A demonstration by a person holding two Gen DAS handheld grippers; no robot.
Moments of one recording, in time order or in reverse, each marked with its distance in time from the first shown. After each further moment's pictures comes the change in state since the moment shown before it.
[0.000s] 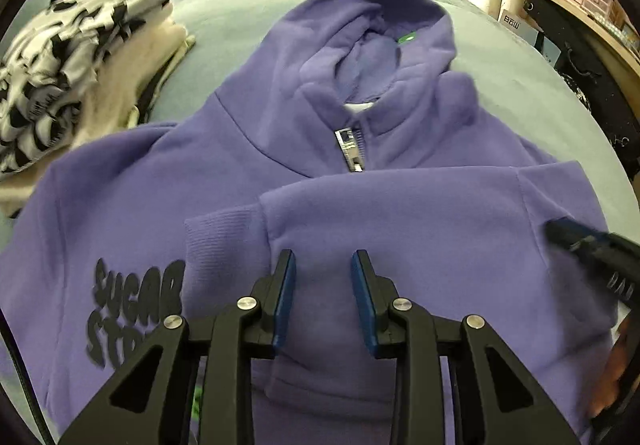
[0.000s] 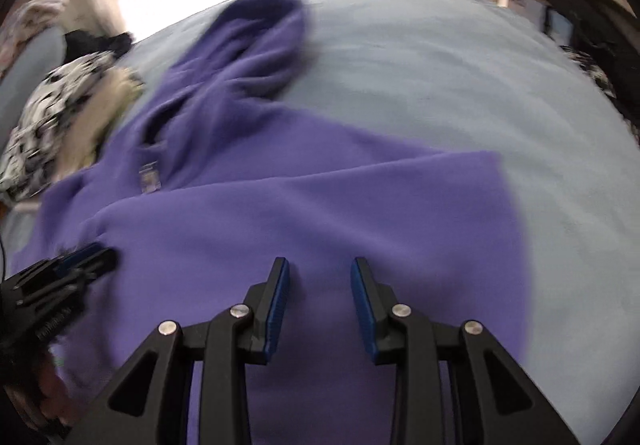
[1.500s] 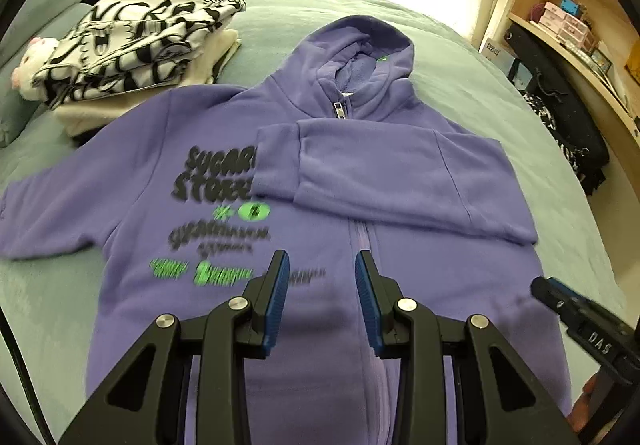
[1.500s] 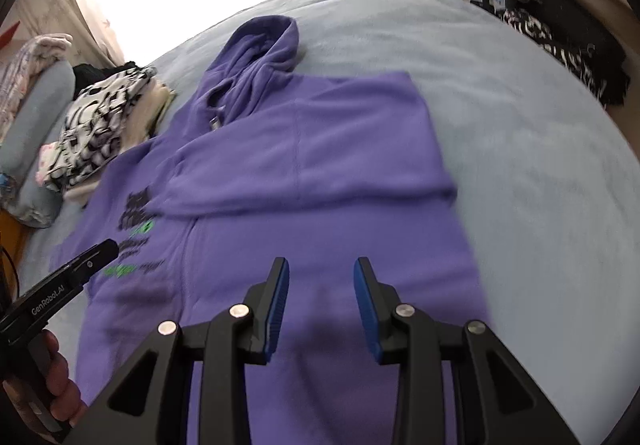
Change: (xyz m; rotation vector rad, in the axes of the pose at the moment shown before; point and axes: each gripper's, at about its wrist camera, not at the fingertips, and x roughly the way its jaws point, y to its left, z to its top) left arm -0.161 0.018 -0.113 -0.075 -0.062 -0.045; right arm -0.147 0.035 -0.140 0.159 -0.017 0.063
